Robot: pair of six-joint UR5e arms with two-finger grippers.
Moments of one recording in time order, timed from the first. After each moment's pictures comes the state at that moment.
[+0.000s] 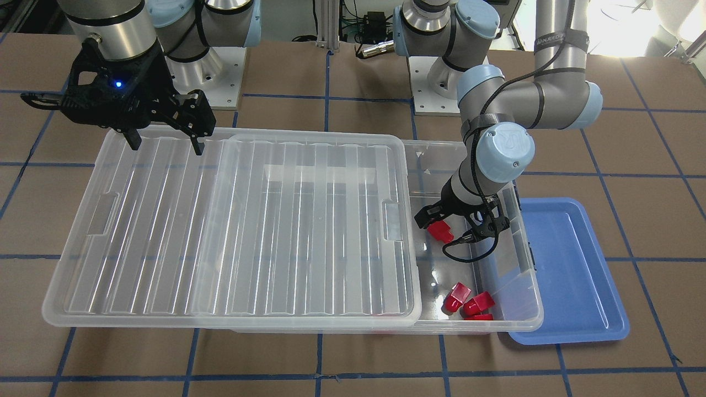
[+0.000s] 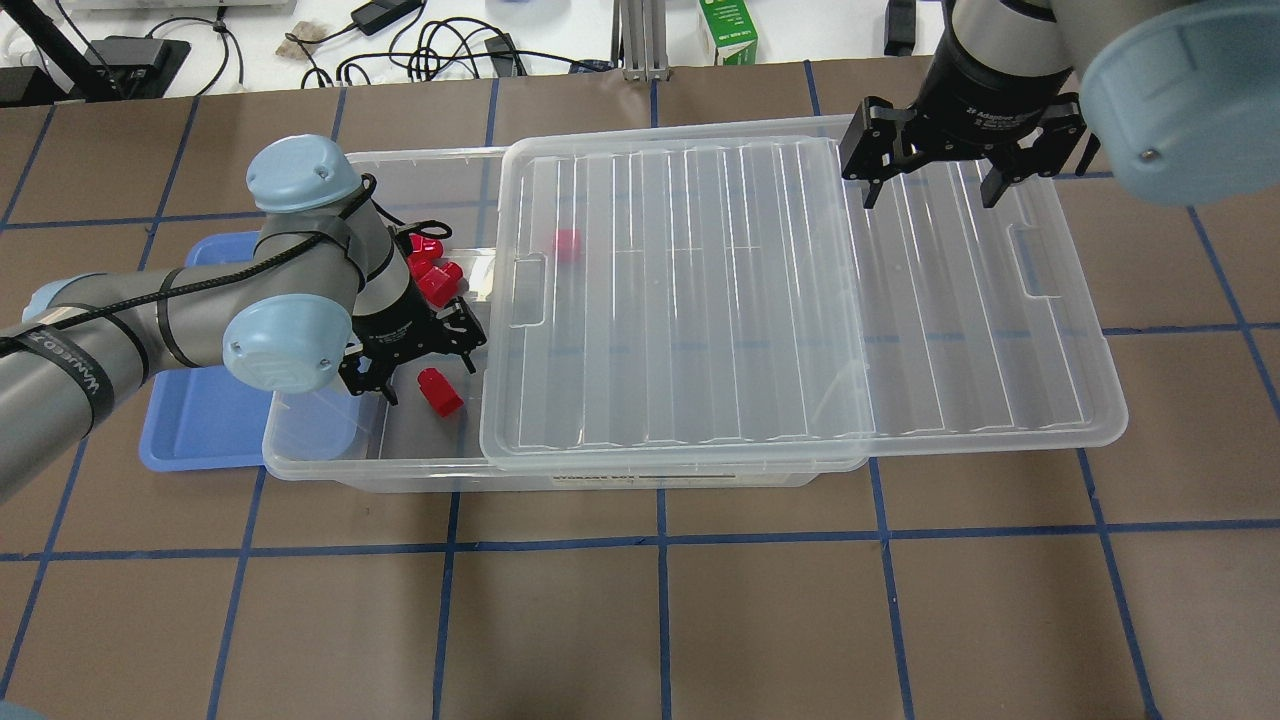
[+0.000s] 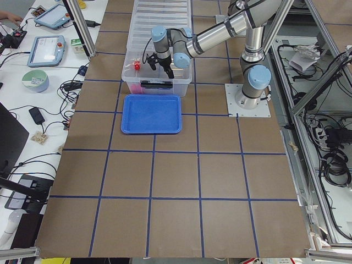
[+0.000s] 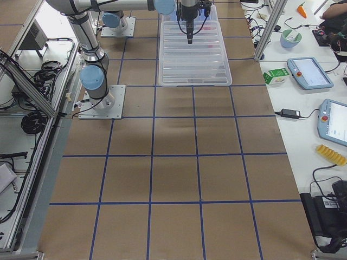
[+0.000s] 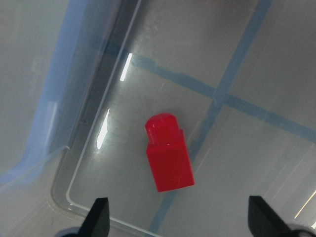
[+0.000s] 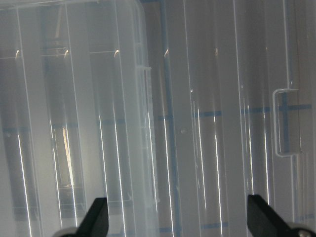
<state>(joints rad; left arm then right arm) -1.53 -1.83 -1.96 -1.07 1.55 -0.38 1.62 -1.56 1.56 -1.67 -1.60 0.11</state>
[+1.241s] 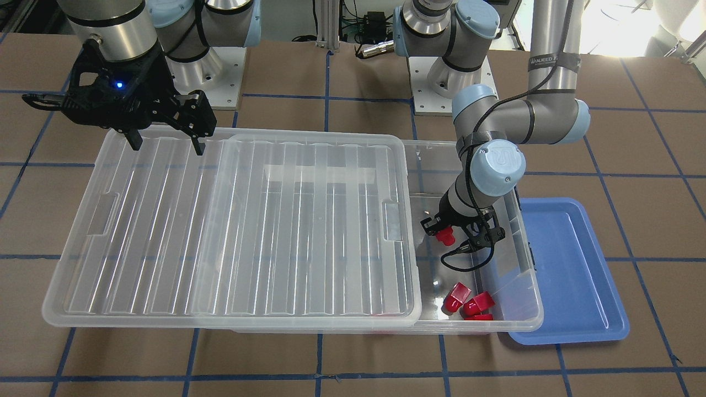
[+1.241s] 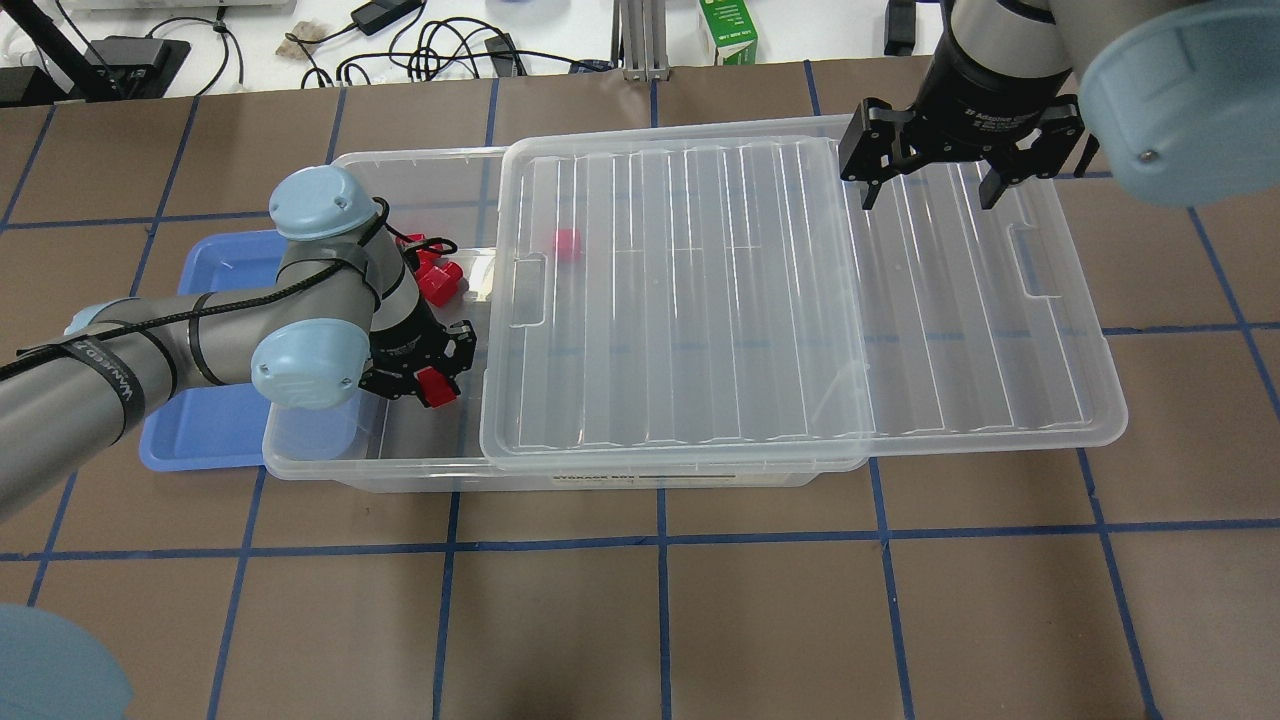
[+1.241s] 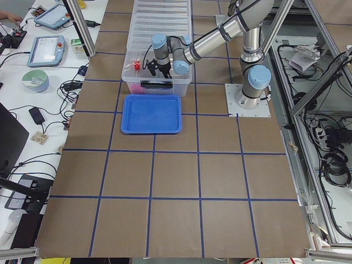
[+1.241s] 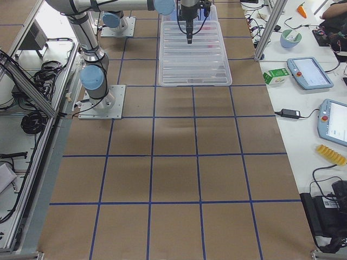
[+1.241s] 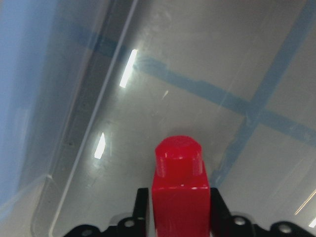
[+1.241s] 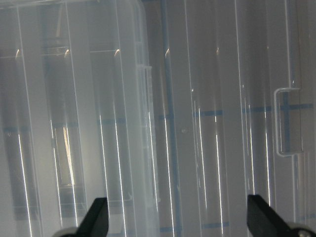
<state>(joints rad) -1.53 -1.87 -1.97 -0.99 1.56 -0.38 1.62 -1.56 1.57 -1.67 -1.60 0.11</state>
